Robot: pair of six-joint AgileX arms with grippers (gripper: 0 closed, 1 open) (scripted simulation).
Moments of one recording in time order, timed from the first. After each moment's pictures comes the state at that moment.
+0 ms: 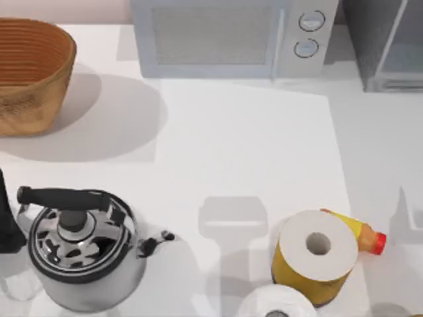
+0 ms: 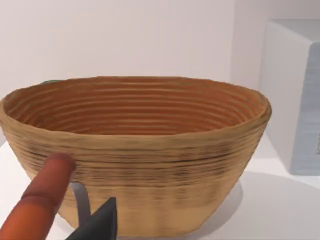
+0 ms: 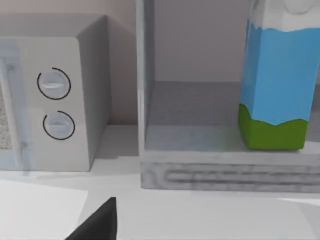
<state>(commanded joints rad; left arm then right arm) 0.00 0.00 0.00 0.00 0.00 0.00 -0.06 0.22 0.01 0.20 -0.08 0.00</state>
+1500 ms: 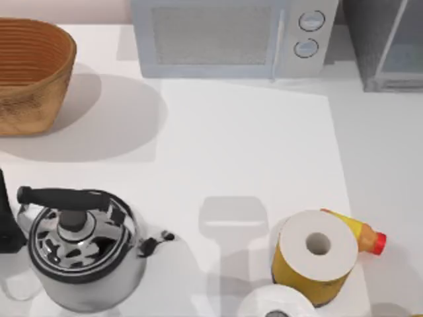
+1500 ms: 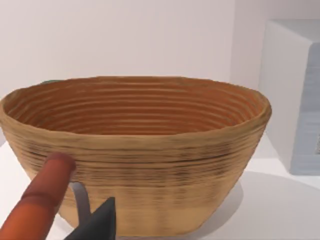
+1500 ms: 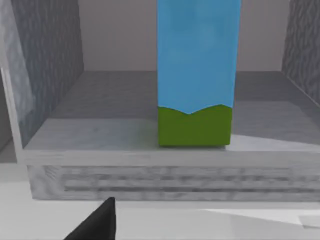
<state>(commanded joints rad) 0.00 0.00 0.00 0.00 0.00 0.00 -0.53 1.79 0.18 1.62 -0.51 0.02</state>
